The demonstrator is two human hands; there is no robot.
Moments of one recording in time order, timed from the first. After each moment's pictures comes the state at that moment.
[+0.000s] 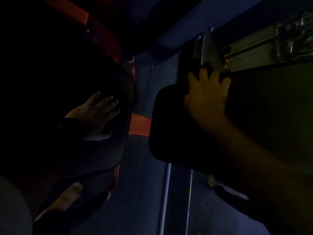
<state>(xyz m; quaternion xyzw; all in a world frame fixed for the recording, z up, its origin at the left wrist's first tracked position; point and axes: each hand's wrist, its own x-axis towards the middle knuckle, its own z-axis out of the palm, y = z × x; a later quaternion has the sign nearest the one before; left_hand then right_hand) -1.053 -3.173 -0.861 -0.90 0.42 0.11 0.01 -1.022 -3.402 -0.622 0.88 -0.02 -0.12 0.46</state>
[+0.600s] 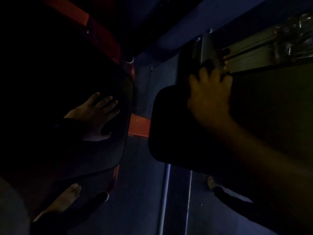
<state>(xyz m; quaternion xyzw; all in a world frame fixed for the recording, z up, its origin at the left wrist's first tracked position) -1.053 -3.174 -0.861 -0.90 0.41 0.11 0.03 -1.028 -3.407 -0.610 0.86 0.02 -0.11 0.50</state>
